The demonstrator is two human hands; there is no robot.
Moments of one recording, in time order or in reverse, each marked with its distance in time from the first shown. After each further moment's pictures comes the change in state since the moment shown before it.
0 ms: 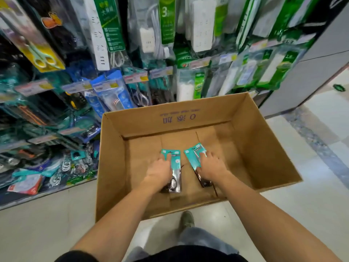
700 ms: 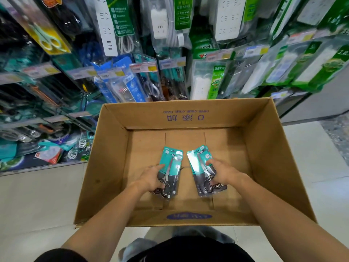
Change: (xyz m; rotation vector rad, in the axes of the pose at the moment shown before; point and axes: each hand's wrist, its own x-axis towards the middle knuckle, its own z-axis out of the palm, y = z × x) left_hand 0.015 -0.013 0.032 -0.542 -0.225 -0.263; right_hand 0.060 0.070 -0.001 0.181 -0.340 -0.152
